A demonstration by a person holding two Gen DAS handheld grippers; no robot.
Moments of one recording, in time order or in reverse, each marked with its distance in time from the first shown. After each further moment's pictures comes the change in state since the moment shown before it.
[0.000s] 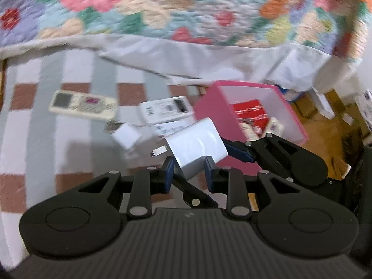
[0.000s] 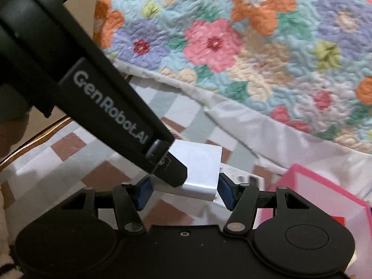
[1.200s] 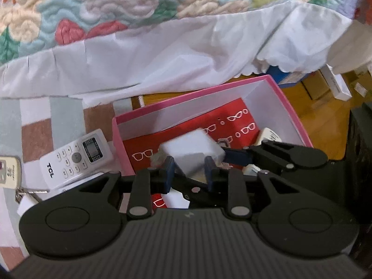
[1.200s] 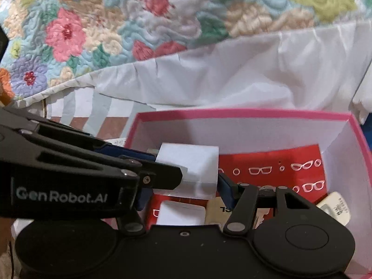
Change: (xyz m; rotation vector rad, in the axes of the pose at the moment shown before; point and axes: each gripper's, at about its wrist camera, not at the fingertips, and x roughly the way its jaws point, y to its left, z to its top) left arm 0.207 -0.123 0.104 0.077 0.195 0.055; right arm 0.084 -0.243 -0.051 0.506 0.270 0.118
